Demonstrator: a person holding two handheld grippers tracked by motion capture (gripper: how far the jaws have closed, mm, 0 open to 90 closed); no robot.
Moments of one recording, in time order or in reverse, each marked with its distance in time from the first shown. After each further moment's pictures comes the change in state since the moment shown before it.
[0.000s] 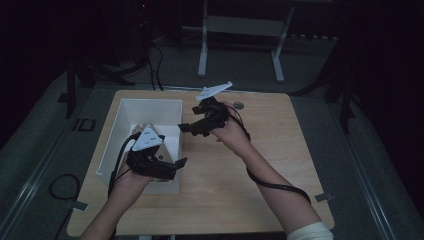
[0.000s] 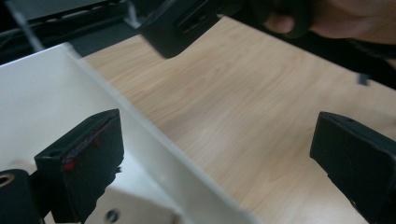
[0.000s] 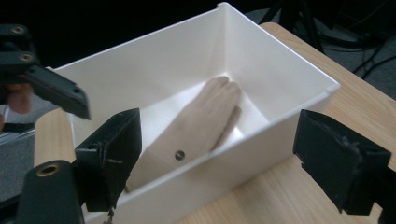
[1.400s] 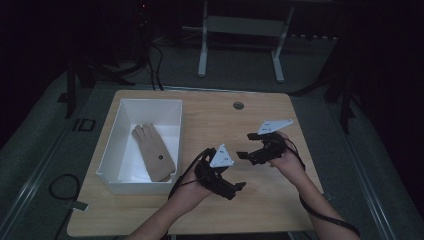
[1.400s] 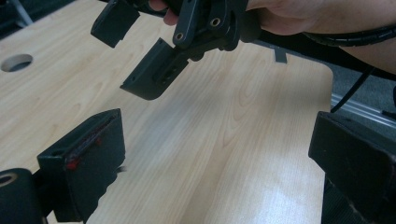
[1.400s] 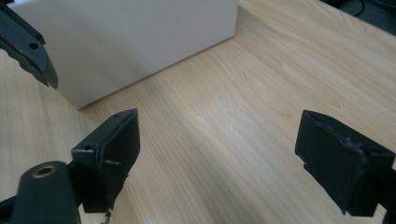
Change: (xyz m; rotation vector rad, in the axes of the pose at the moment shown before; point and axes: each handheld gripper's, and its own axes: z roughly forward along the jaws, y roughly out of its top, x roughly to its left) left arm -0.095 0.012 0.115 0.076 -0.252 0.178; right arm -0.045 -0.153 -0.091 0.035 -0.101 0.020
